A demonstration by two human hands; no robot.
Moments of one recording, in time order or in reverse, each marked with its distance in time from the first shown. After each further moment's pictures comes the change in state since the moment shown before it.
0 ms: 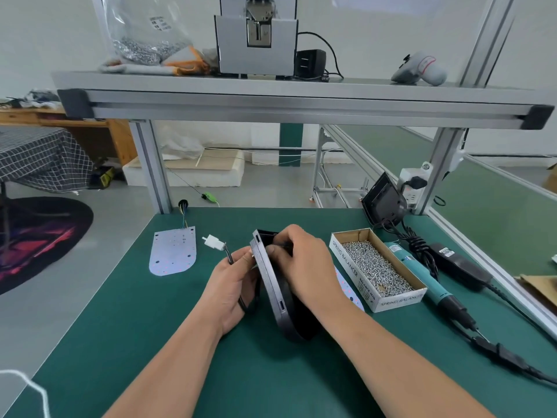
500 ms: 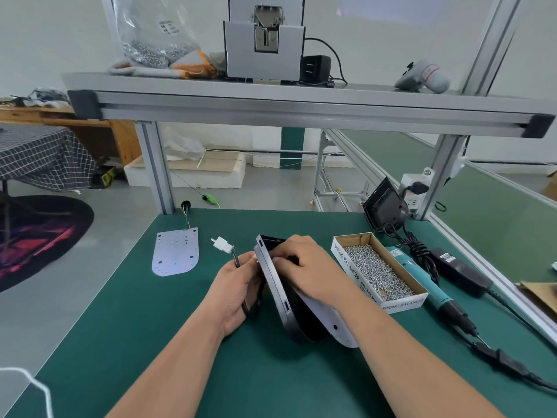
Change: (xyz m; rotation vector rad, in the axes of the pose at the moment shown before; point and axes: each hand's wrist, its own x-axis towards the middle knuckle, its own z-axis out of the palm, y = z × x) left_hand 0.002 -0.004 -0.006 0.036 -0.004 -0.037; right_hand 0.011 0.015 -0.016 -0.053 -0.391 -0.139
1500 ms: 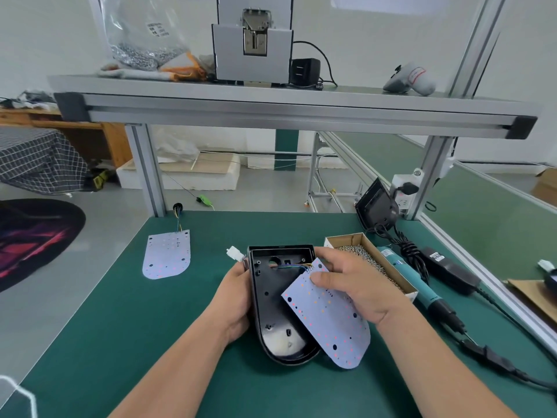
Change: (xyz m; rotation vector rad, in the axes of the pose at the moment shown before) left_hand -0.006 -0.011 0.019 0.240 0.063 -0.104; right_hand -0.052 0.060 -0.036 0.961 -0.140 0.235
